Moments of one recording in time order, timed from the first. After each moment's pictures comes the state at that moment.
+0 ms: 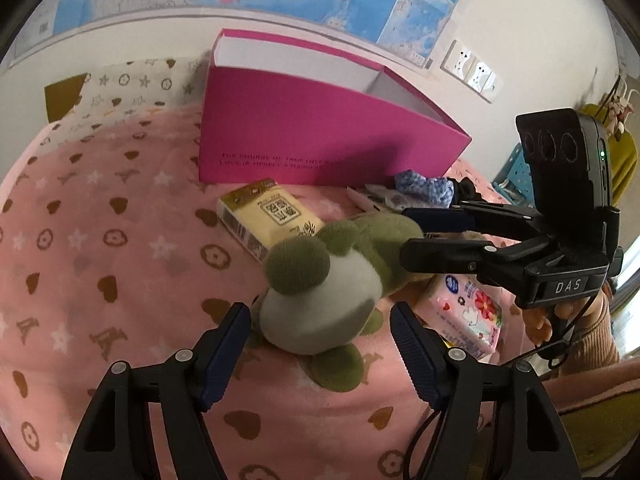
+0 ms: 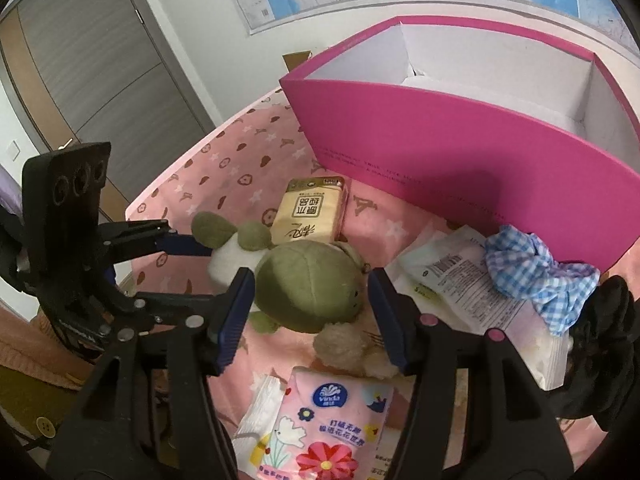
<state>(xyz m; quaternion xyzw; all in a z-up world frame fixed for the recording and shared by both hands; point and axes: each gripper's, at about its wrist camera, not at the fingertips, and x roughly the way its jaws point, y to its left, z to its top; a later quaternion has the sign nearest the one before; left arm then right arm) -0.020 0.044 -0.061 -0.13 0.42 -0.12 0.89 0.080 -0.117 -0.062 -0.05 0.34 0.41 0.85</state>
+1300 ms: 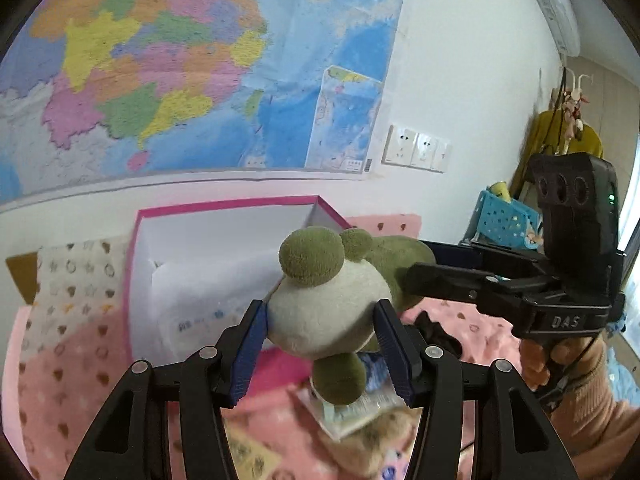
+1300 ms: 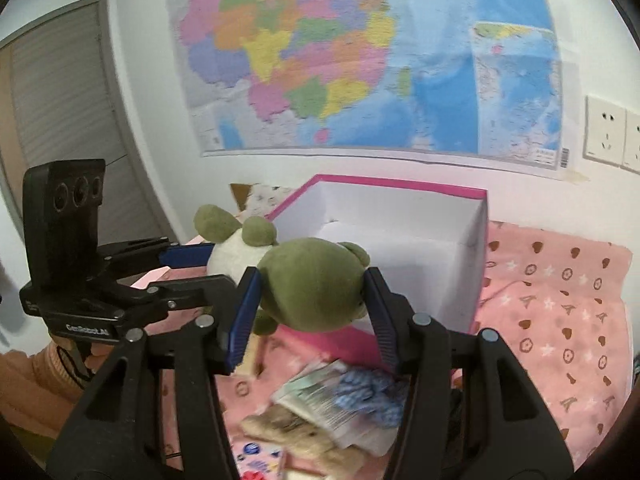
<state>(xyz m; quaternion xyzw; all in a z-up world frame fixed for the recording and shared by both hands) 0.070 -0.001 0.063 -0.06 0.28 -0.17 0.94 0.096 -0.203 0.057 0.01 0.19 0.31 0.93</state>
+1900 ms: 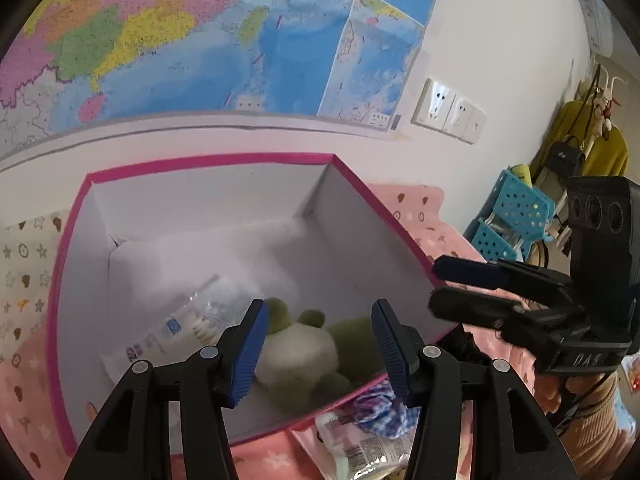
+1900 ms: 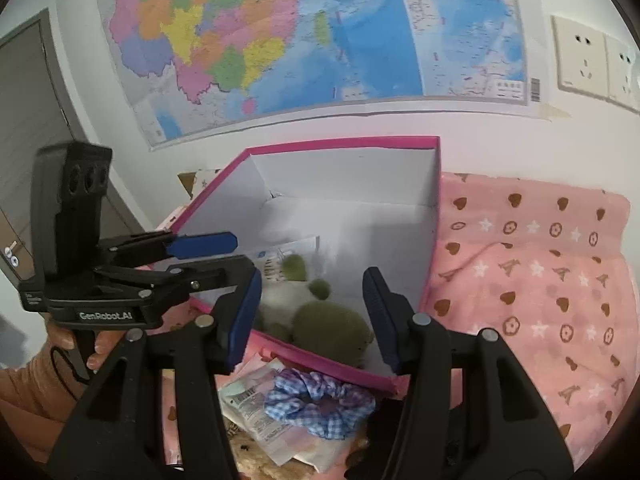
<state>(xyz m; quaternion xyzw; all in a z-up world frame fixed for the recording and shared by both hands) 0.152 -0.017 0.023 -0.08 0.36 -0.17 0.91 0.150 -0.242 0.025 0.05 0.25 0.27 0.93</state>
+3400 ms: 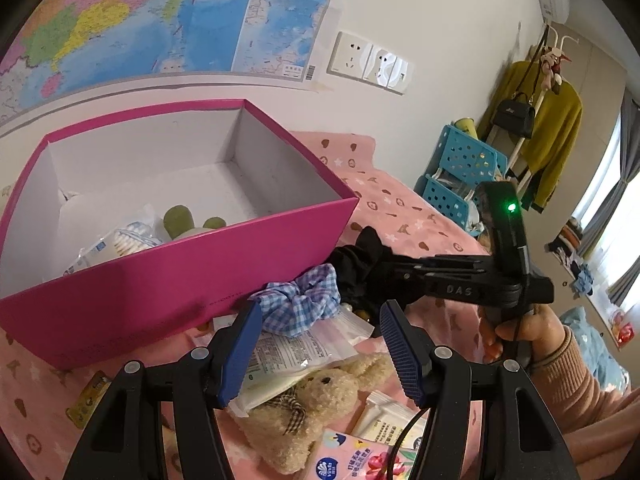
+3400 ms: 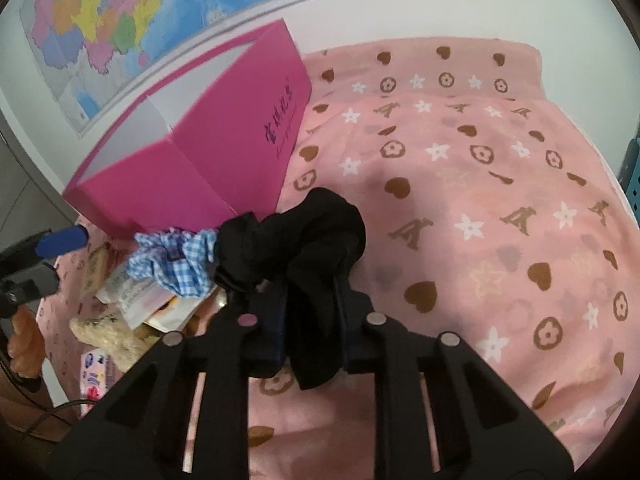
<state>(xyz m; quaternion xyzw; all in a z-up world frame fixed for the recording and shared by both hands) 0.075 -0.075 -0.004 -0.05 0.37 -0.25 0.89 0.115 -0.325 -0.076 0.10 0.33 0.16 0.93</state>
